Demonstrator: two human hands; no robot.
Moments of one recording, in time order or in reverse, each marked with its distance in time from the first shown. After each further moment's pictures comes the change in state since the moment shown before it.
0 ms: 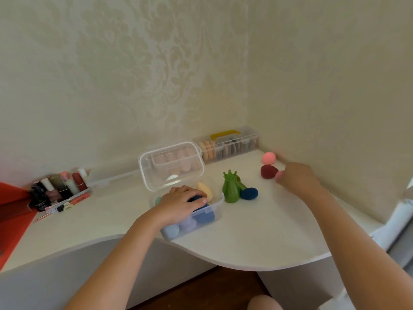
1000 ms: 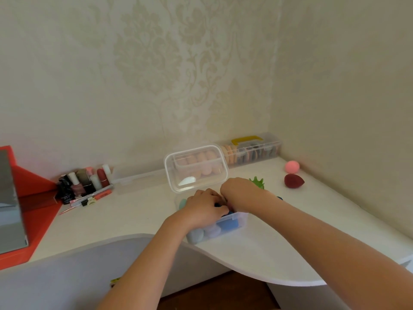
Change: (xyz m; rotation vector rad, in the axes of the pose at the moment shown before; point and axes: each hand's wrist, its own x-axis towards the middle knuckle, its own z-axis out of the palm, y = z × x) left_hand 0.004 -0.001 0.000 0.019 0.014 0.002; right_hand -0.048 -0.167 0.011 -0.406 -0.258 -0.692
